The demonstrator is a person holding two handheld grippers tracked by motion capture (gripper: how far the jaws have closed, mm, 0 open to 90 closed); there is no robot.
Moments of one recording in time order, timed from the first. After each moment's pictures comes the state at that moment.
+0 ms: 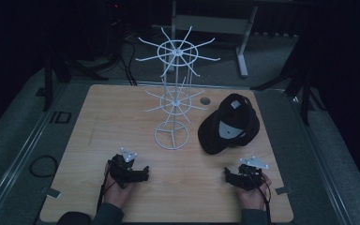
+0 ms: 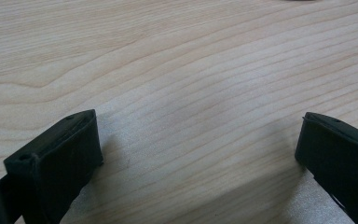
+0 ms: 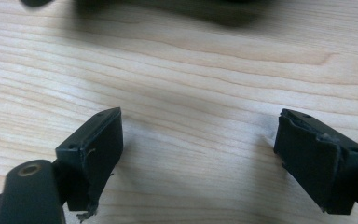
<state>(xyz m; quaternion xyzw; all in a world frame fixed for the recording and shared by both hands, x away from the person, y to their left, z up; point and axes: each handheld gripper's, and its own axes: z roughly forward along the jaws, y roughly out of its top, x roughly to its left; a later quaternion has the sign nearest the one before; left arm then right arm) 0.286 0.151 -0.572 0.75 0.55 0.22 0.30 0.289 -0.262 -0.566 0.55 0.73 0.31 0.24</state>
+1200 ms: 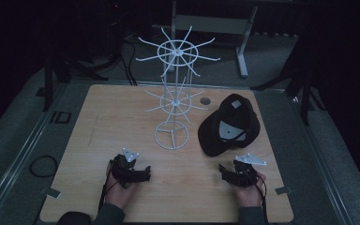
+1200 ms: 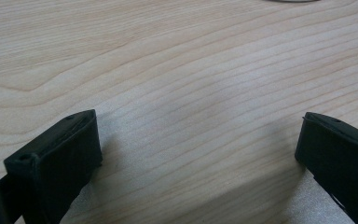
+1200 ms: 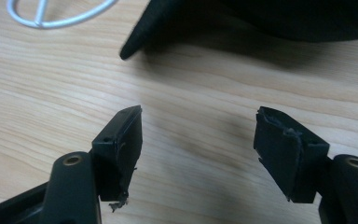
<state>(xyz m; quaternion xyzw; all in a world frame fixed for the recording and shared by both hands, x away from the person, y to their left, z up) 0.287 0.145 -0.572 0.75 0.55 0.22 0.30 0.289 -0.246 -0.548 0.53 0.74 0.37 0.20</state>
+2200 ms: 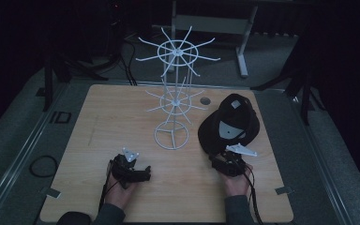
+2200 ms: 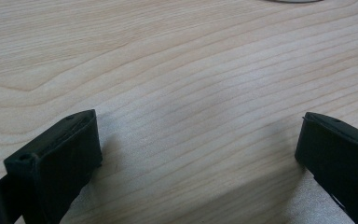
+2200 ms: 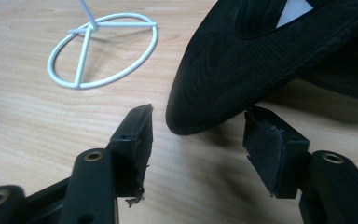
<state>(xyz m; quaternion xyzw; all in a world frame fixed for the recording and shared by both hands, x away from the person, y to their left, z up) 0.287 0.145 -0.572 0.75 0.55 0.22 0.30 0.315 -0.211 -0.539 0.53 0.71 0.42 0.19</state>
